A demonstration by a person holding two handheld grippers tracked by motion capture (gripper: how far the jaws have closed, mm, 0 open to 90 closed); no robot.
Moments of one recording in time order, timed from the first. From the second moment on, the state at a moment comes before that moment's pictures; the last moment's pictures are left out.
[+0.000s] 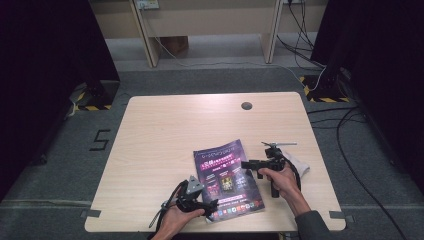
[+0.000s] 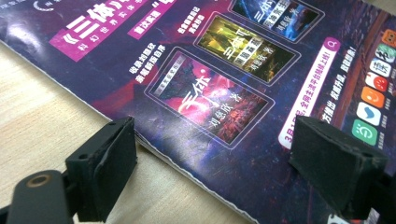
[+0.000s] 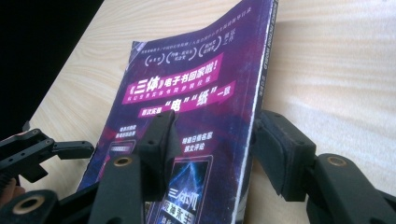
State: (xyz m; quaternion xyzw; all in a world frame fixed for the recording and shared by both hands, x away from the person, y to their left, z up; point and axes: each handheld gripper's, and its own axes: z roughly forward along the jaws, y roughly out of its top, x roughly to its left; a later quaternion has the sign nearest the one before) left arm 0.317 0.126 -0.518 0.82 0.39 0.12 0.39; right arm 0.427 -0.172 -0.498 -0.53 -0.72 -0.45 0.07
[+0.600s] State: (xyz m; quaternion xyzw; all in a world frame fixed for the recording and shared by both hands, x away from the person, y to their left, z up) left arm 0.317 0.125 -0.515 0.83 0.38 0.11 0.39; right arm 0.427 -0.155 -0.486 -0.48 -0.77 -0.42 0.06
